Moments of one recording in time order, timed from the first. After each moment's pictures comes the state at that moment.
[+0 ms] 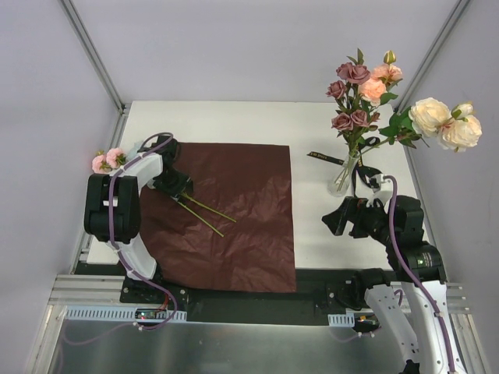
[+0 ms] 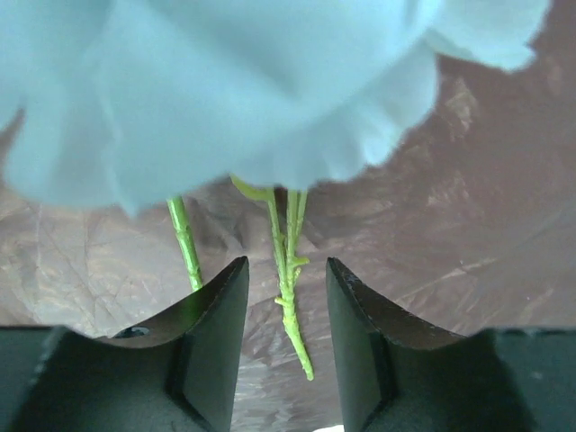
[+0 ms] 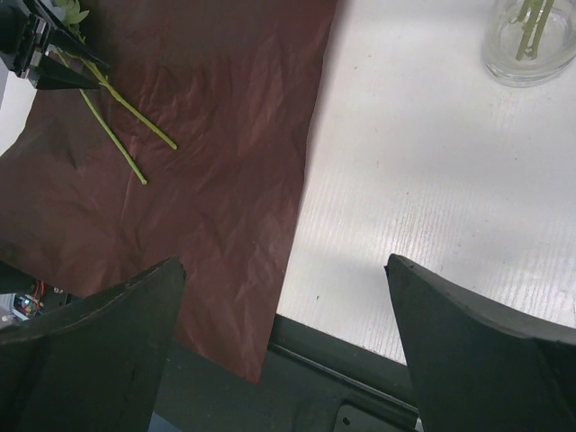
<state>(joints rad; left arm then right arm) -0.08 1.73 1.10 -0.76 0.07 -1.10 0.16 0.46 0.76 -0.88 -0.35 0.30</state>
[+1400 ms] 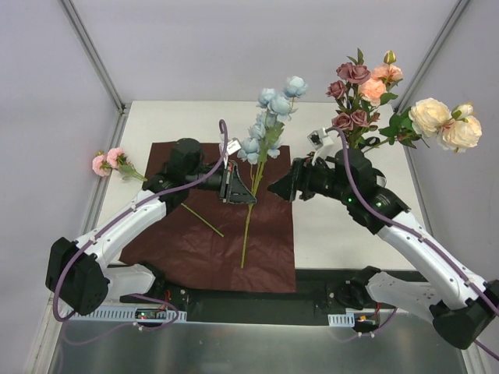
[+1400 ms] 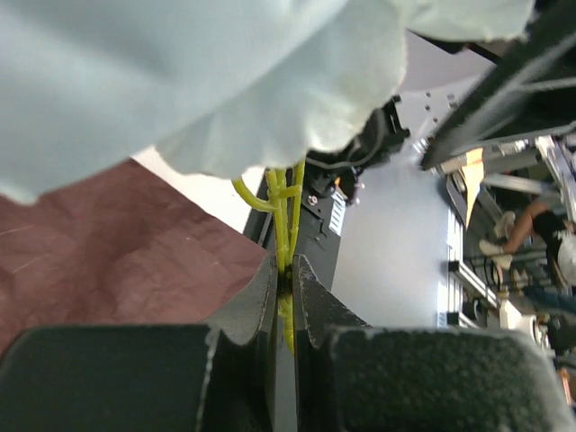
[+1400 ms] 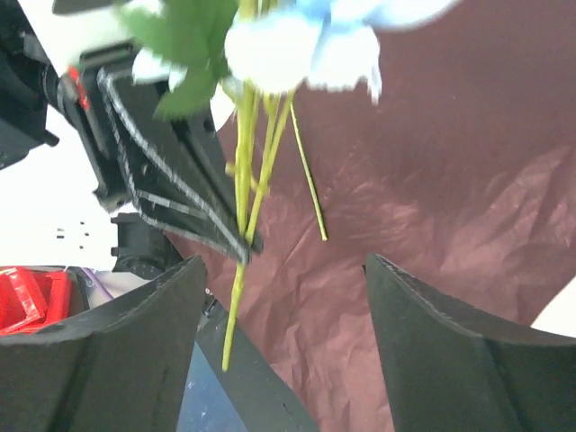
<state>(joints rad) -0.52 1.20 0.92 -0.10 0.94 -0.53 0.66 0.96 1.01 -0.41 -0.33 0.52</state>
